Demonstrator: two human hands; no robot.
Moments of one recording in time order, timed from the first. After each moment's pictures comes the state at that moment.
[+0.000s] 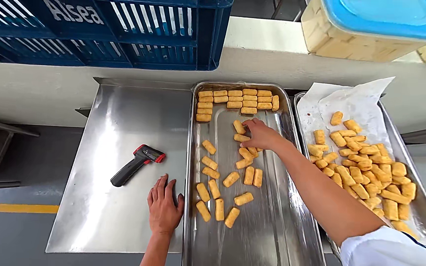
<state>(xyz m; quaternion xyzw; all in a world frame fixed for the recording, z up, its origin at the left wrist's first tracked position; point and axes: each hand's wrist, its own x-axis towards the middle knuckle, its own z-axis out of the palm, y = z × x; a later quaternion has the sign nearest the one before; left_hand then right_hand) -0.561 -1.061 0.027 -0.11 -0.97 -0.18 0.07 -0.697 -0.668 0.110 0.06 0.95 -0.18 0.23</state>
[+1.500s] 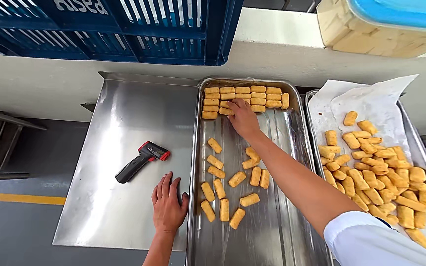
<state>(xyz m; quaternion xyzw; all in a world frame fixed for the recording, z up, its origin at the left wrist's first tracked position) -0.561 -1.060 0.027 -0.11 -0.97 -0.18 0.07 -0.753 -0.731 0.078 0.00 0.98 -0.17 -0.03</state>
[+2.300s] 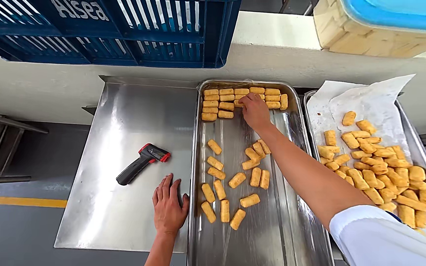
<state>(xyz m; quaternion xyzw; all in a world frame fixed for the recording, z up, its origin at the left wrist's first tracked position) -0.561 -1.060 0.026 -0.11 -0.97 -0.18 0.08 -0.770 -0.685 0.079 0.00 0.99 -0.13 -0.08</state>
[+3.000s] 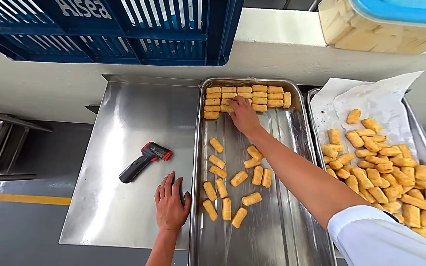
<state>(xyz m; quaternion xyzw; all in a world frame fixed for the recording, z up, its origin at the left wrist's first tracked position) -0.560 -1.060 0.026 -0.11 -0.97 -0.18 0.07 -0.764 -0.727 0.072 -0.04 0.99 -0.16 -0.05</state>
